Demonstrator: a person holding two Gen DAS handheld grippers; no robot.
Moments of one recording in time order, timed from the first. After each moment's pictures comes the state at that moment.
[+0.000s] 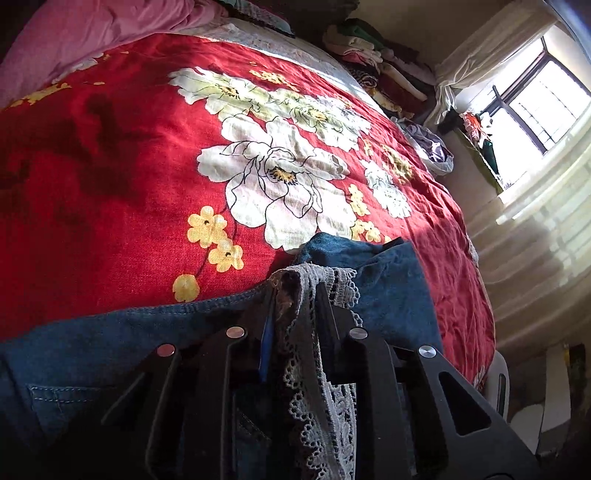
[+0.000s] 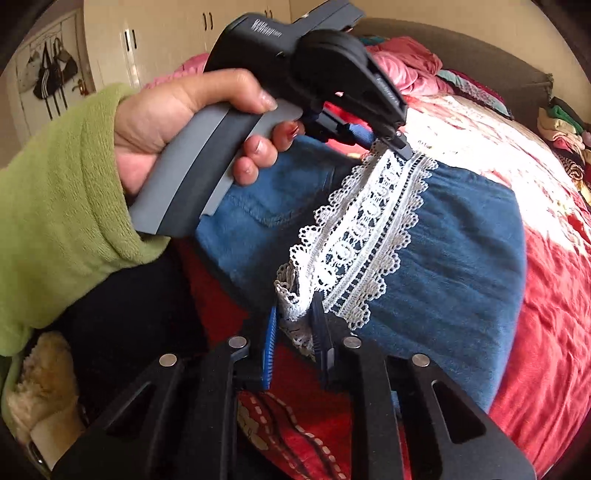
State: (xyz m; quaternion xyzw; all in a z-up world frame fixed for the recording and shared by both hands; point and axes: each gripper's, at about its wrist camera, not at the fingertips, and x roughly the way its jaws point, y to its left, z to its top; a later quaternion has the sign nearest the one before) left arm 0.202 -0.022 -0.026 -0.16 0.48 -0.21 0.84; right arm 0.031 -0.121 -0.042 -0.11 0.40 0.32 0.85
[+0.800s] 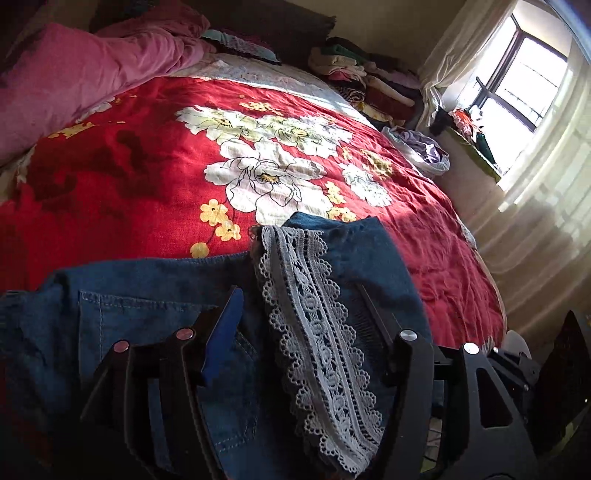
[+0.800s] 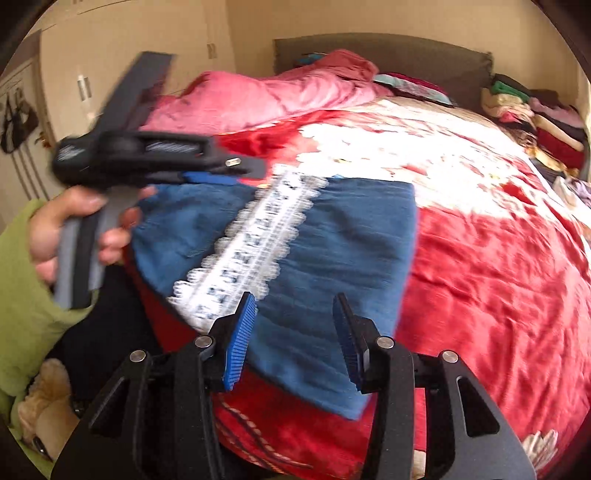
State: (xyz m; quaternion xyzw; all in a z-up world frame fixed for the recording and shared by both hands) left arm 0.122 -0.024 0.006 -0.10 0.42 -0.21 0.88; right arm 0.041 -0.201 -0.014 -0.03 0.37 0.23 0.90
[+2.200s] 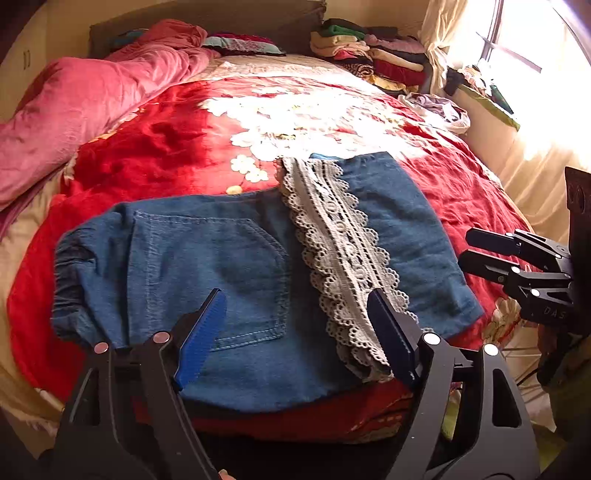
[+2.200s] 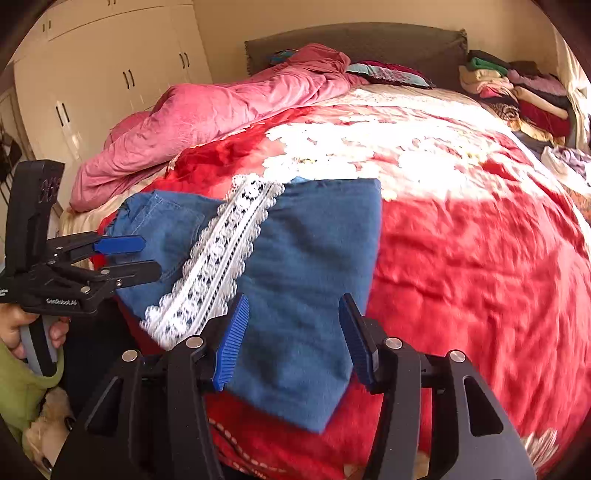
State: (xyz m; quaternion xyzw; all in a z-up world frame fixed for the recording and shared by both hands) left arm 0.060 -0.019 -0.003 0.00 0.43 -0.15 0.89; right arm 0.070 -0.230 -0.010 0.00 0.39 0.21 0.90
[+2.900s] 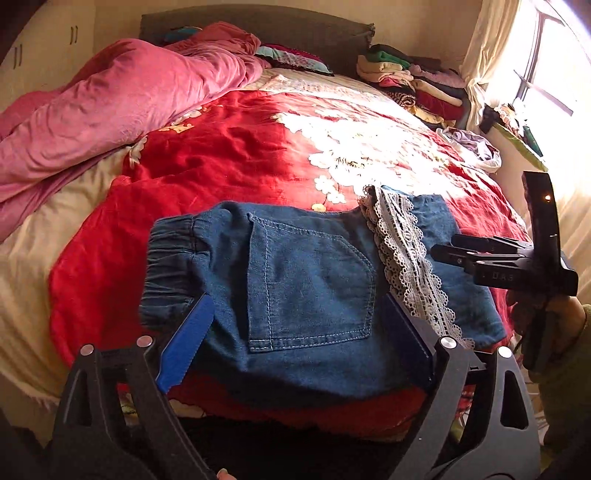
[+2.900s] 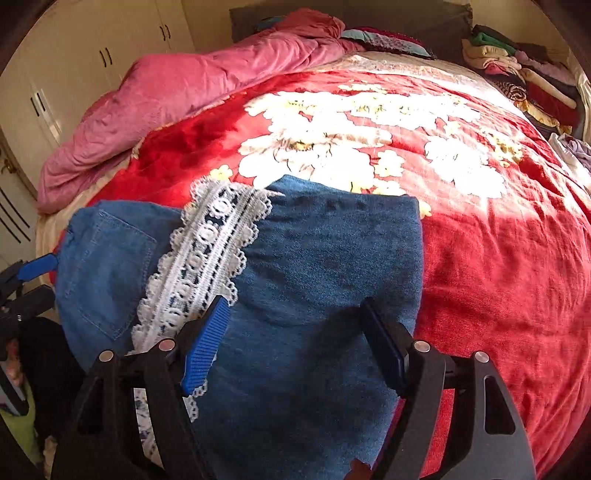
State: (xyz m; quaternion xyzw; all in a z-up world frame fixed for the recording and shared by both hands) left arm 0.054 0.047 0.011 -0.05 0.40 -0.09 0.91; right arm 0.152 -0.198 -0.028 0.01 0.45 0.19 0.87
